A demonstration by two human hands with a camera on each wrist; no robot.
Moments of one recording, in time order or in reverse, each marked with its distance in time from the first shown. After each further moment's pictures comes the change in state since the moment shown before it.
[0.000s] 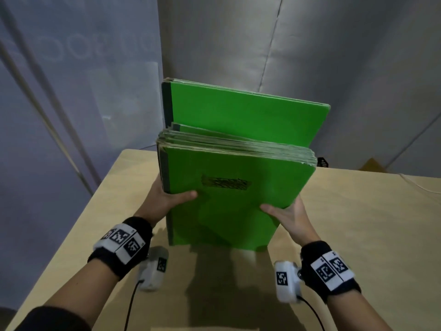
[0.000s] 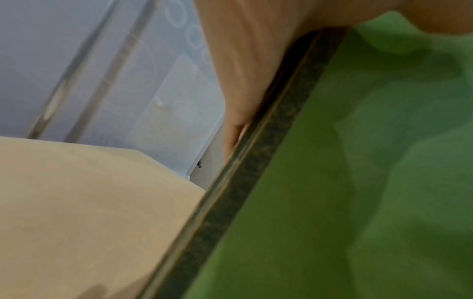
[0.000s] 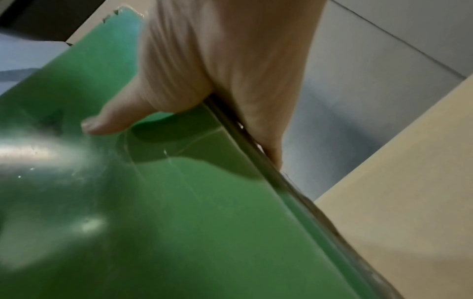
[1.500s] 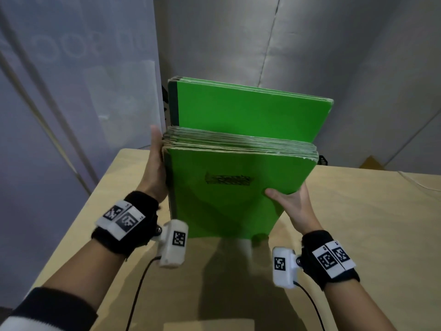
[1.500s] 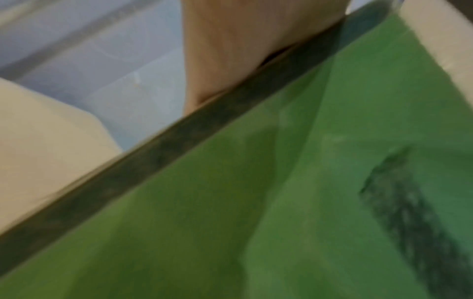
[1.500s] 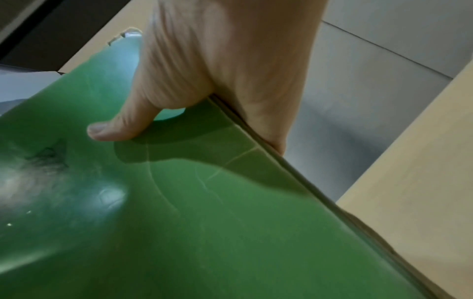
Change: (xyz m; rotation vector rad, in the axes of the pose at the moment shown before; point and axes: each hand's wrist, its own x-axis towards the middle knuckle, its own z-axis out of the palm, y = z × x) left_hand 0.019 0.066 0.027 -0.241 0.078 -0.060; right_hand 0.016 -0.009 -0.013 0.015 0.082 -0.103
